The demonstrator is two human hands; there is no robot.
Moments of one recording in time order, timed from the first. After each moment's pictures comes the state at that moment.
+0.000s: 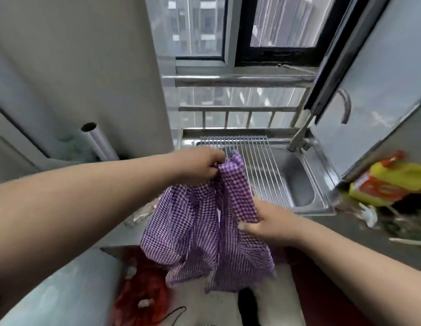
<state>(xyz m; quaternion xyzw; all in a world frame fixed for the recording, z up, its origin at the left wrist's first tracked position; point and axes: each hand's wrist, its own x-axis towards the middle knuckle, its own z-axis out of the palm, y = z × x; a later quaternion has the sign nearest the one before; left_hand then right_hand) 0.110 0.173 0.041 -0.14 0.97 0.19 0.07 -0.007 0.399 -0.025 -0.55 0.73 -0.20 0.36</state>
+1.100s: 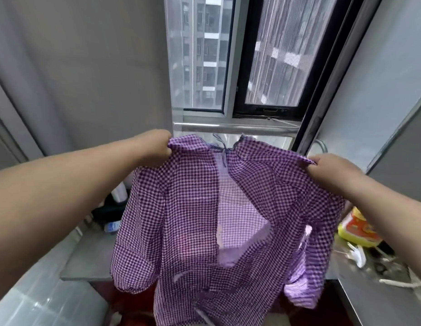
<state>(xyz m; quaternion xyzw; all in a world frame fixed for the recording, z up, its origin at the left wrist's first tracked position) 0.164 0.101 0.154 -0.37 0.93 0.08 -0.04 -0.130 0.408 0.138 -0.37 0.92 -0.08 0.05</state>
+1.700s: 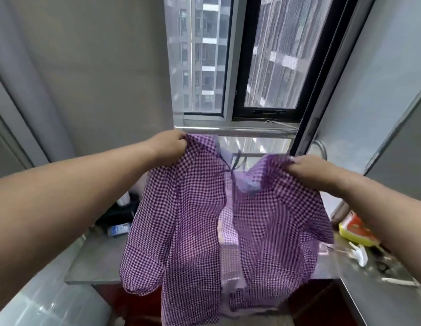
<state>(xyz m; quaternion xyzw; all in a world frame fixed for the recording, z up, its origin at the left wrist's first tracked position) 0.155 0.141 0.169 -0.37 0.86 0.33 -0.14 -0.094 0.391 0.142 -0.35 0.87 -0.28 0.19</state>
